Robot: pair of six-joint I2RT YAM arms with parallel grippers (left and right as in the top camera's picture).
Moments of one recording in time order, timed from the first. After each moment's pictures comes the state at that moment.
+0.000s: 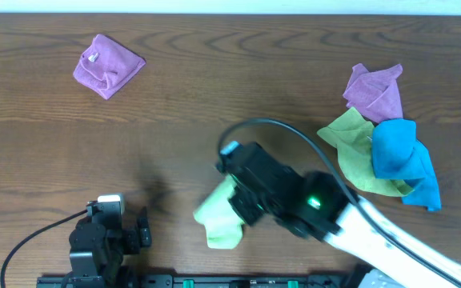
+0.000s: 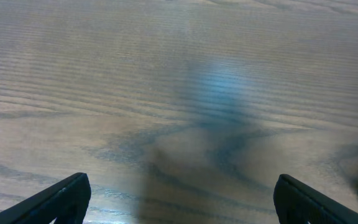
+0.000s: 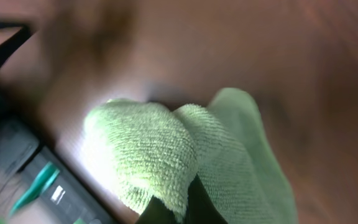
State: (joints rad) left arm 0.01 0.03 0.31 -0.99 0.02 -0.04; right arm 0.94 1.36 1.22 -0.92 0.03 0.22
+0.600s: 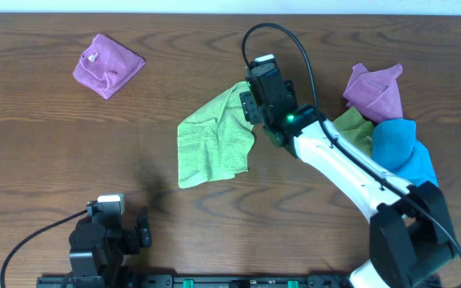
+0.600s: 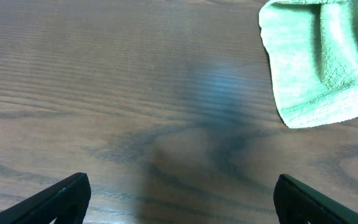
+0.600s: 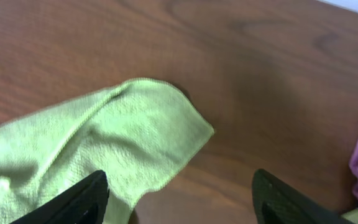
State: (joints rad) left arm 0.01 0.03 0.31 -0.99 0.02 -0.04; right arm 0.55 1.74 1.25 -0.38 0.32 0.17
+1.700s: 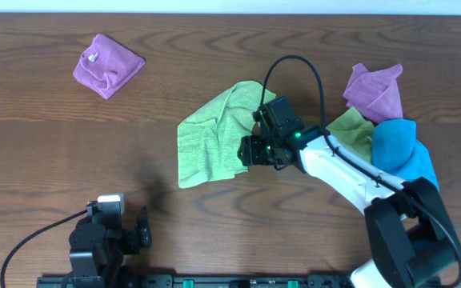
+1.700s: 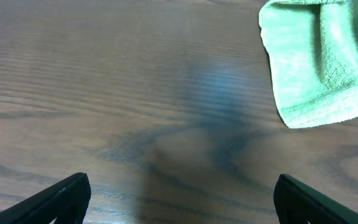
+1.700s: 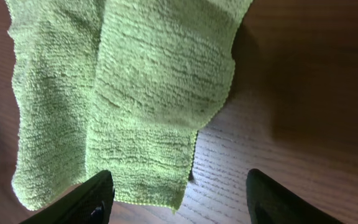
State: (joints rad) left arm 0.01 0.02 0.31 -0.99 0.02 -0.04; right arm 0.51 1.73 1.02 -0.45 -0.26 0.48
